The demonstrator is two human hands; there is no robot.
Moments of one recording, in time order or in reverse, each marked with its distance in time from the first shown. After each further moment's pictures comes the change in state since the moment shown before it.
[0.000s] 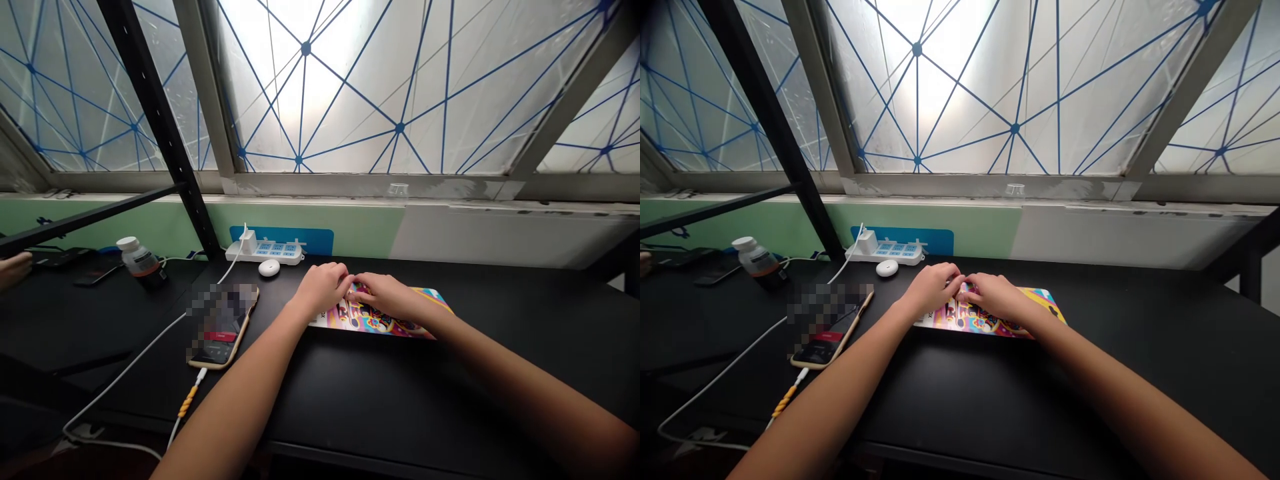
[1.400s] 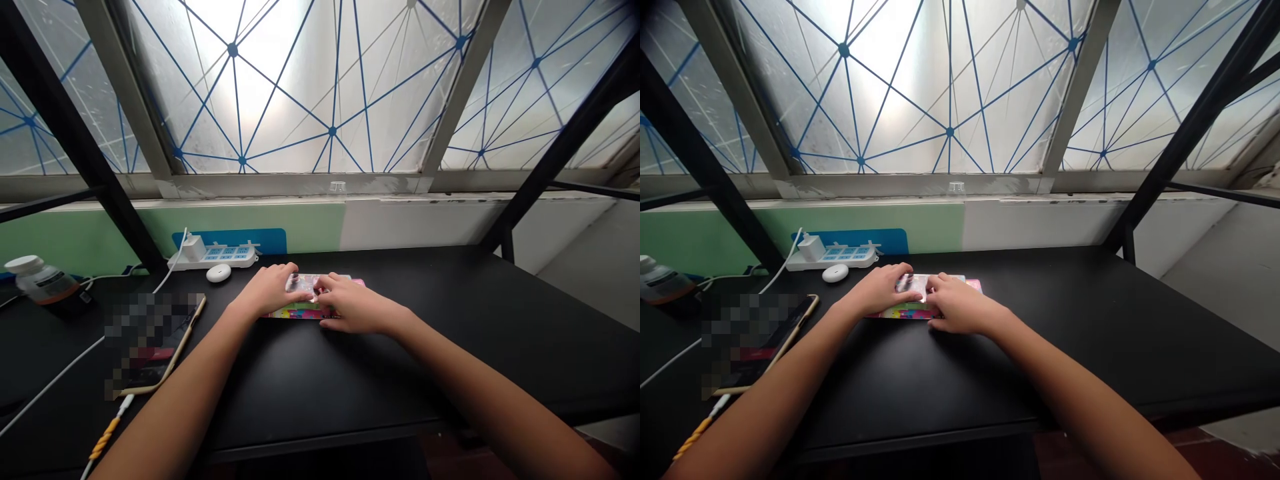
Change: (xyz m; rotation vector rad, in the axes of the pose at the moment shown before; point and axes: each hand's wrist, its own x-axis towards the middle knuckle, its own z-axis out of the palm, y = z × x) left_hand -0.001 0.007 -0.006 0.419 -0.269 0.060; right_hand -0.074 -0.005 -0.011 -0.308 0.050 -0.359
